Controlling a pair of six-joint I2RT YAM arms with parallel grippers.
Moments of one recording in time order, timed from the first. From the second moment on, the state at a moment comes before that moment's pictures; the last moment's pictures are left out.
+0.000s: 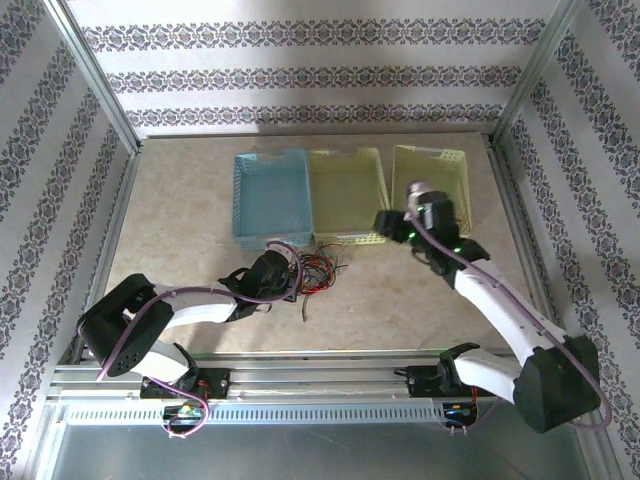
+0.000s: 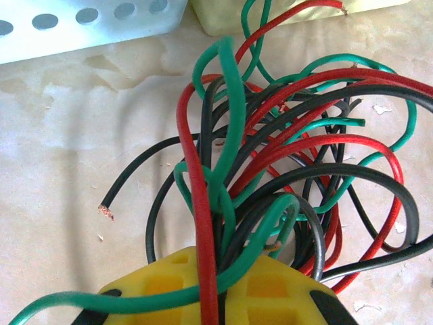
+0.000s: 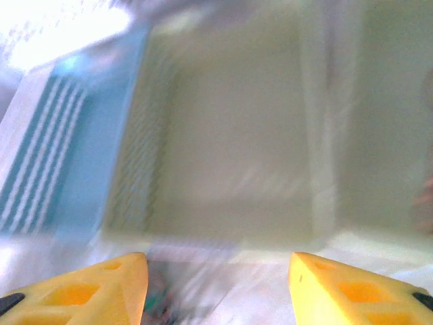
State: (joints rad) left arm -0.75 1.47 0.52 0.19 -0.04 -0.53; right arm 0.38 1.14 0.77 -0.26 -0.18 0.46
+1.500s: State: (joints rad) left arm -0.75 1.51 0.55 0.19 -0.02 -0.52; right arm 0.53 1.40 0.62 -0.13 -0.35 0.44
